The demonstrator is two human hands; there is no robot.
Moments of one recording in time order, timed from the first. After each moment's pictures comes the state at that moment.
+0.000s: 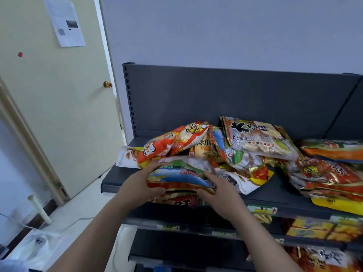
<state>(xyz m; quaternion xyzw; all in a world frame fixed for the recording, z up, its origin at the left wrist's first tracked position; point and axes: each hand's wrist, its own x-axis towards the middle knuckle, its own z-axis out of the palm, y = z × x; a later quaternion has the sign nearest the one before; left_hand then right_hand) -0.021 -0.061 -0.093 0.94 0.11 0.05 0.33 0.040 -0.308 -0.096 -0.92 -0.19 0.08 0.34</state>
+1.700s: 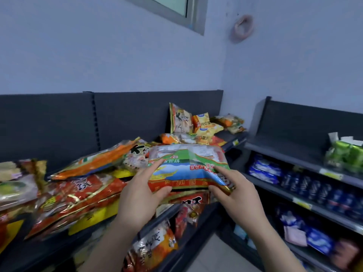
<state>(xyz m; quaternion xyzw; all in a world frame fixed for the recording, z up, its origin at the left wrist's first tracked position) 0.028 -0.645 -0.018 0.83 -0.29 0.06 0.47 -0.101 -0.837 -0.014 -0.88 0.20 -0.32 0.28</state>
